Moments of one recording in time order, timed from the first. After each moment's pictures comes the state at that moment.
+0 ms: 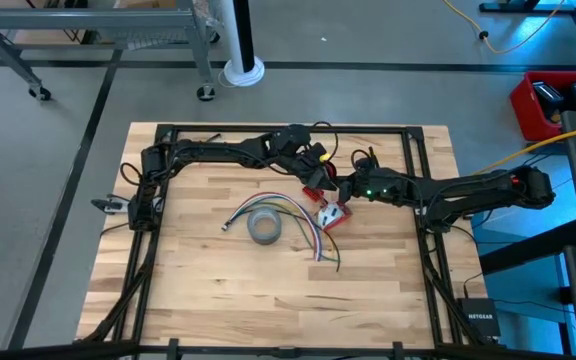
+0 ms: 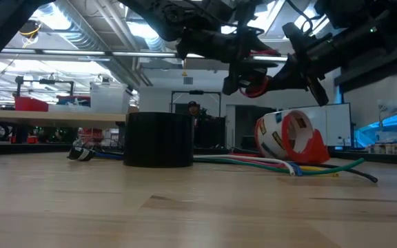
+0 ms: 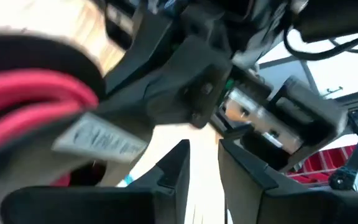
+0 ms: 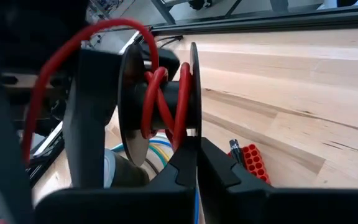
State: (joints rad) left arm 0.27 2.04 1.58 0.03 0.62 -0.75; right arm -0.12 1.07 0.44 0.24 0.31 0.82
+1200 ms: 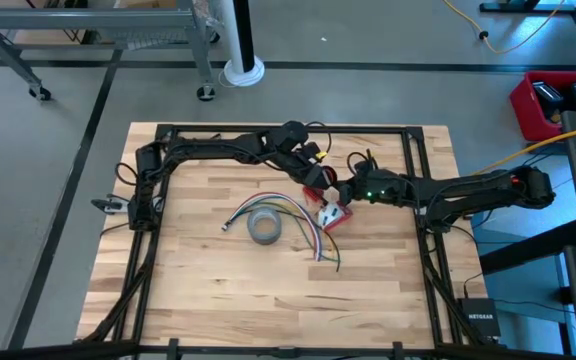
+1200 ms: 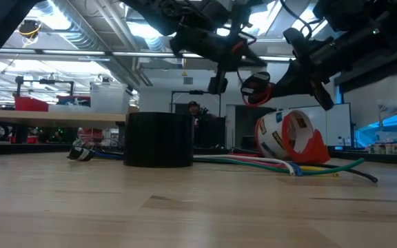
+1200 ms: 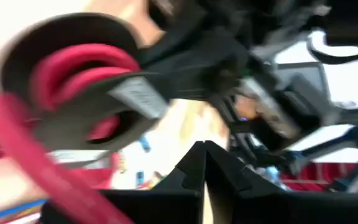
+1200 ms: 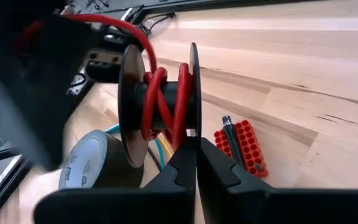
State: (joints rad) left arm 0.30 1.99 1.58 -0.15 0.62 -0.82; right arm -0.12 1.07 0.44 0.16 0.27 0.86
